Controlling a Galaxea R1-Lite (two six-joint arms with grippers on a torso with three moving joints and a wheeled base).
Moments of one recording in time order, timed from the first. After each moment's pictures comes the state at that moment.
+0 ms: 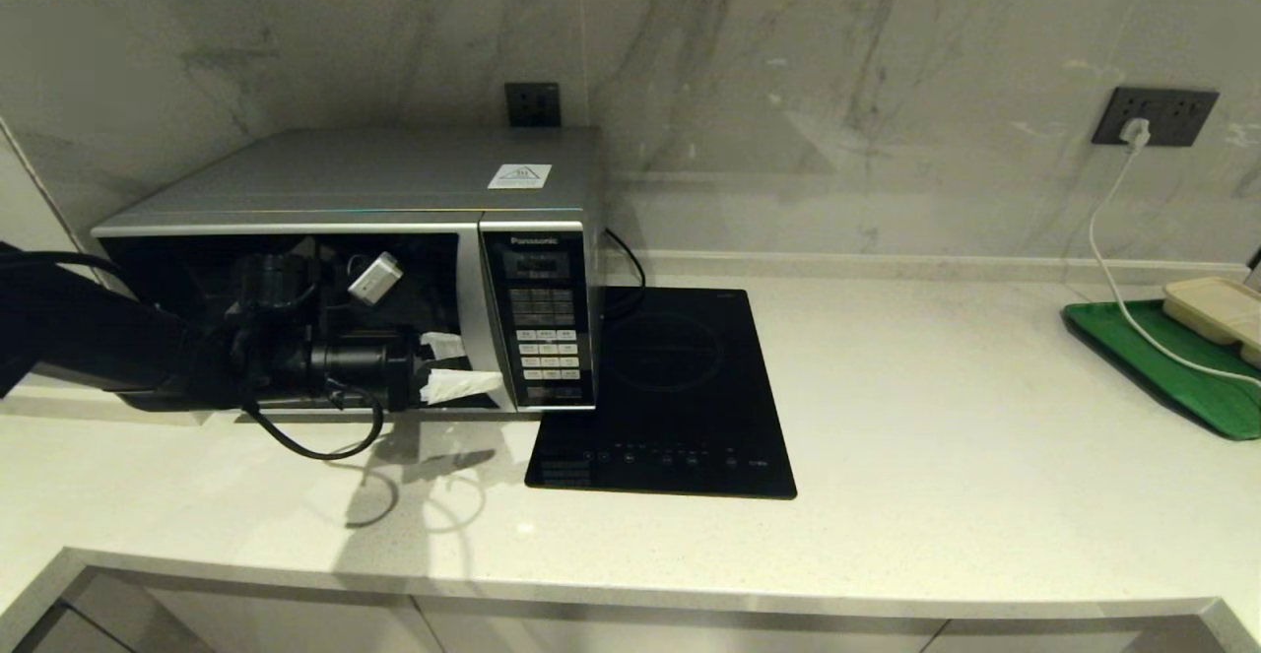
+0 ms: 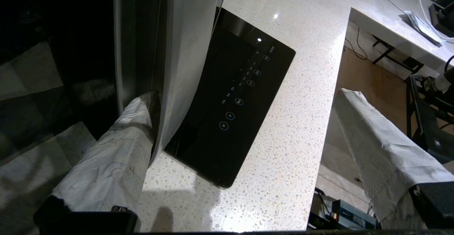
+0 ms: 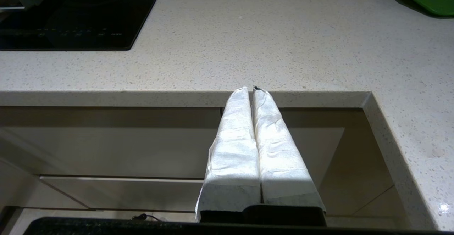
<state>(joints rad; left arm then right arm) 0.00 2.07 -1.22 -0.23 -1.19 0.36 0.00 0.00 -0.07 0.17 -0.03 0.08</state>
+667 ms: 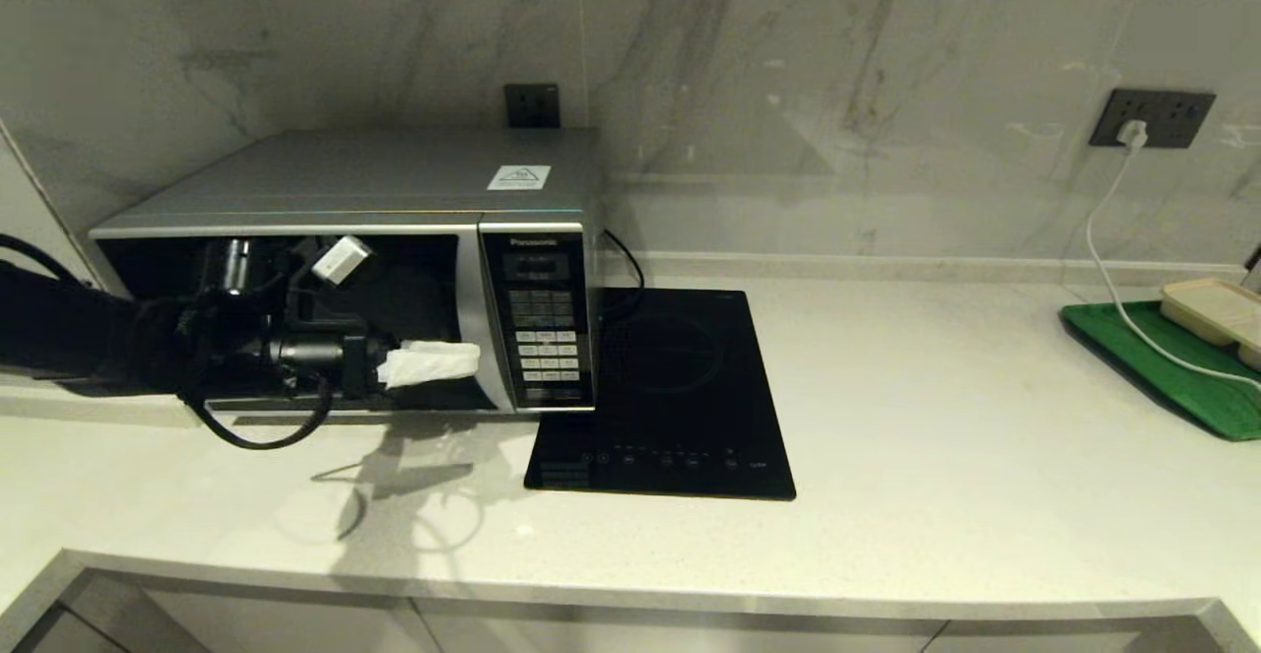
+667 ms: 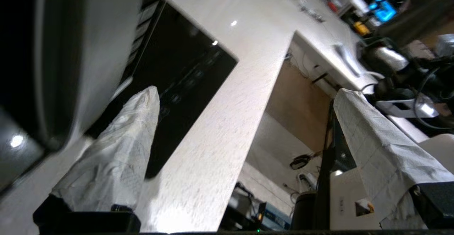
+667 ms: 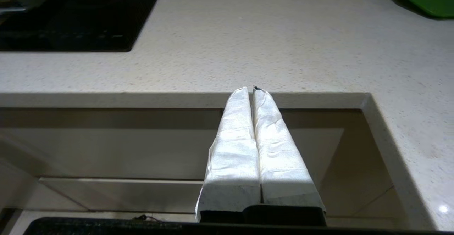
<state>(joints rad) 0.03 1.97 -1.21 -0.03 -1.29 0.21 0.00 0.00 -0.07 0.17 -0.03 0.08</state>
